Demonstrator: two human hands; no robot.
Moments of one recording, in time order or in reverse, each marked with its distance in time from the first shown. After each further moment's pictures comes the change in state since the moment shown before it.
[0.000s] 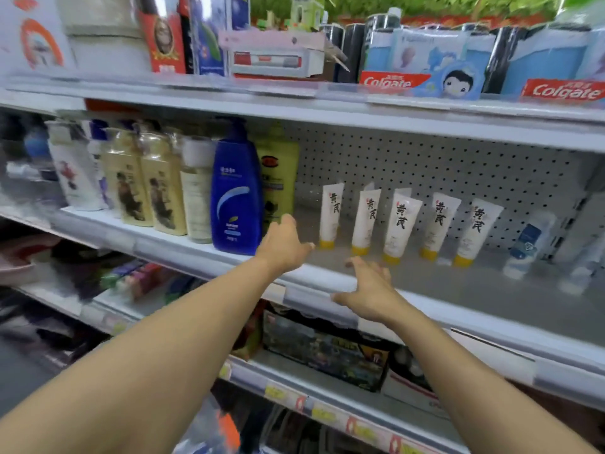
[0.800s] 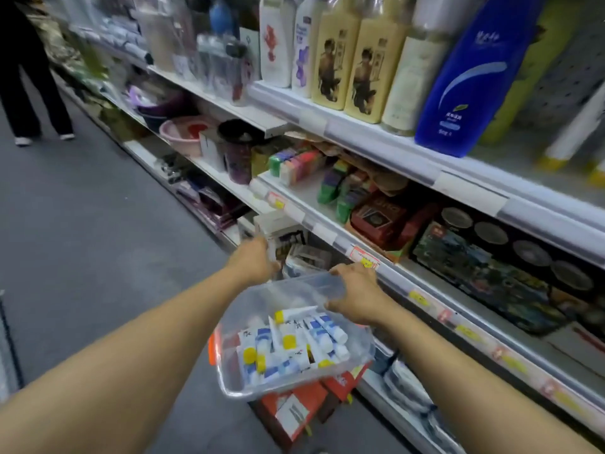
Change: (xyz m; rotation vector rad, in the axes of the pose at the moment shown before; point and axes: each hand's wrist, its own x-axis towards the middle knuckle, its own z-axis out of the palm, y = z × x) left_hand -0.192 -0.339 -0.083 0.170 -0.152 -0.558; right_hand -0.078 -0.155 0.277 -0.205 -0.489 -0.299
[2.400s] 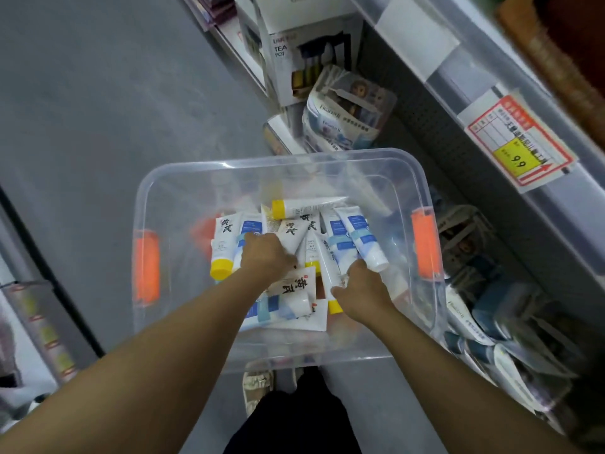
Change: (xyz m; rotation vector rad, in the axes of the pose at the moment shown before) left_hand 0.159 -0.106 0.320 -0.005 -0.409 -0.548; right_hand 0.190 0.148 0.271 0.171 -0.460 0.408
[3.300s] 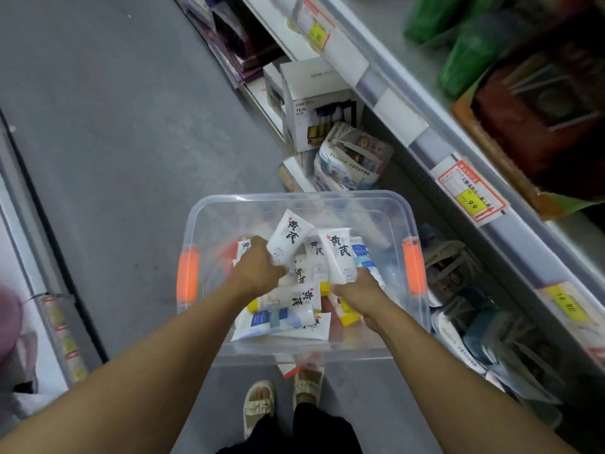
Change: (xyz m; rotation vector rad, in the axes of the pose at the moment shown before) left_hand -0.069 -0.022 -0.062 -0.416 0.056 0.098; right_hand -0.032 -0.031 -0.029 0.578 -0.041 0.019
